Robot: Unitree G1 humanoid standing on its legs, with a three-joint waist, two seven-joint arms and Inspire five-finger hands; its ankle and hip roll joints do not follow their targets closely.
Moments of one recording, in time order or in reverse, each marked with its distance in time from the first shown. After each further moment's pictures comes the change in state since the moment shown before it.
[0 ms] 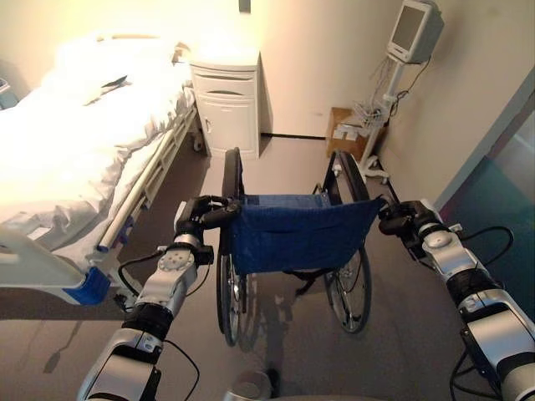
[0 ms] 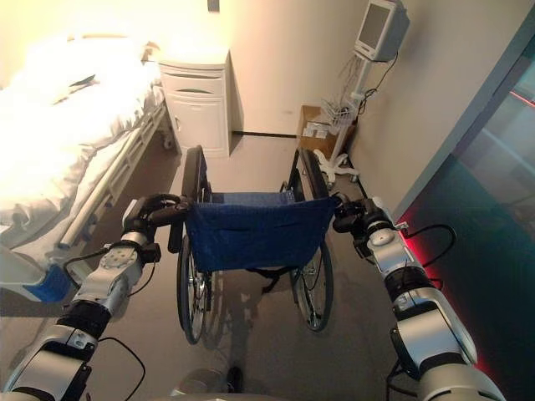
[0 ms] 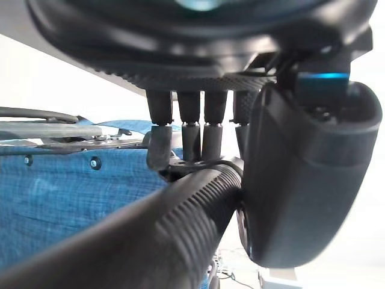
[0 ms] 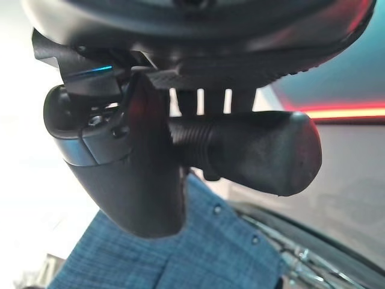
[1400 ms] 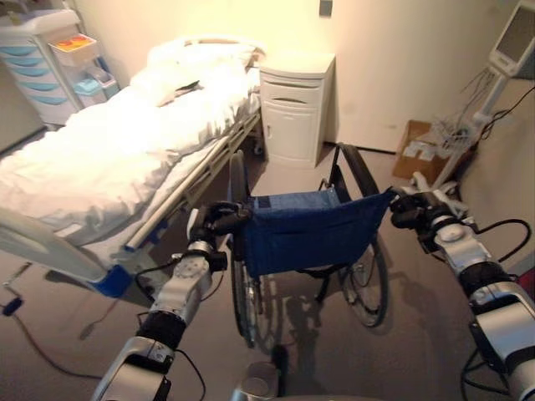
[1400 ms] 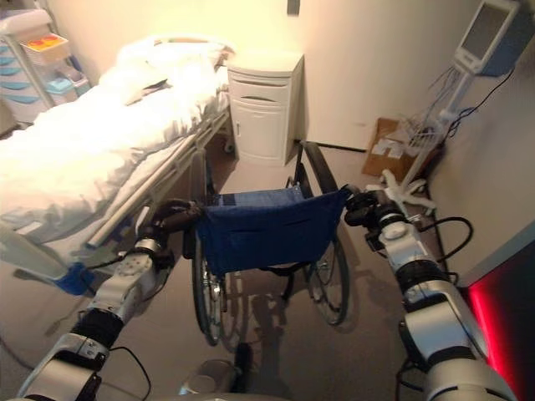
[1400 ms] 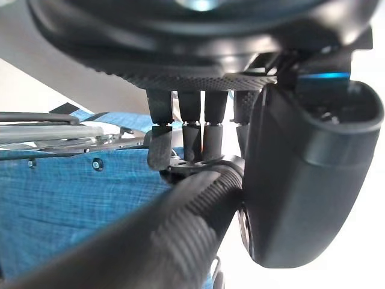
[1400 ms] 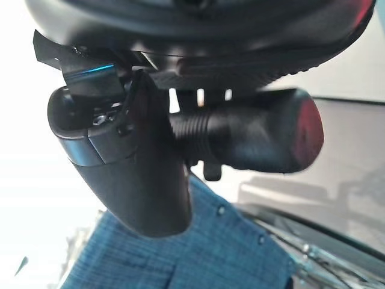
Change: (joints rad) left arm 0.041 -0.029 -0.018 -0.040 -0.018 0.010 0.065; right arm -0.022 0.005 0.015 0.080 0.025 -0.056 0.006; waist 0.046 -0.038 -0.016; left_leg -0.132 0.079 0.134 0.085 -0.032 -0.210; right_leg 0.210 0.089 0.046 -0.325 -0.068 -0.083
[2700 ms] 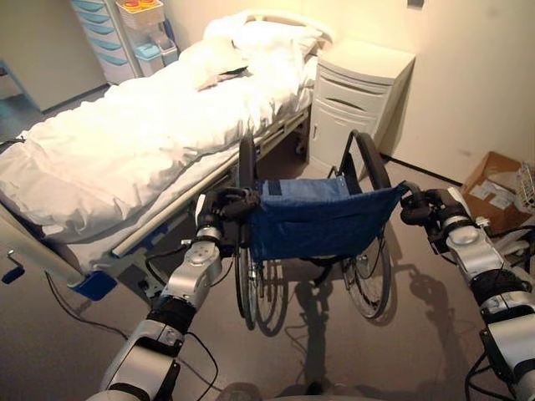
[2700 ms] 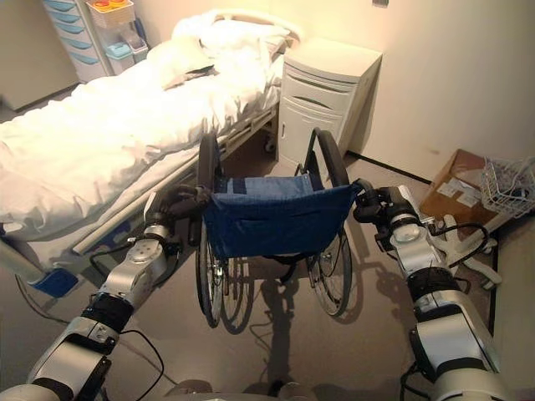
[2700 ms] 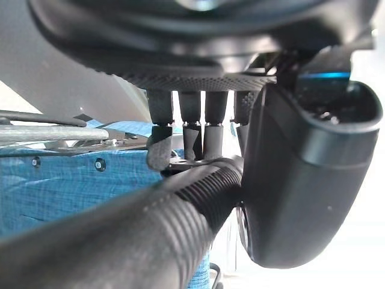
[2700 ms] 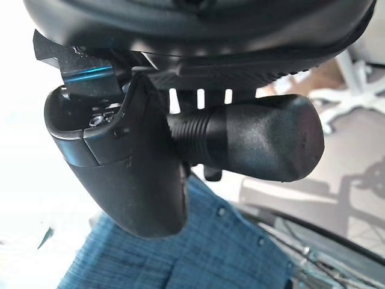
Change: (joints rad) left arm -0.071 -0.068 -0.046 0.015 0.023 -0.010 0.048; right arm 0.073 -0.086 -0.073 -0.081 0.003 -0.017 -0.020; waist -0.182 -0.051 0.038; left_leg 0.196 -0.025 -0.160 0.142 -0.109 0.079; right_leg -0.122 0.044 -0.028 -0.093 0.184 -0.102
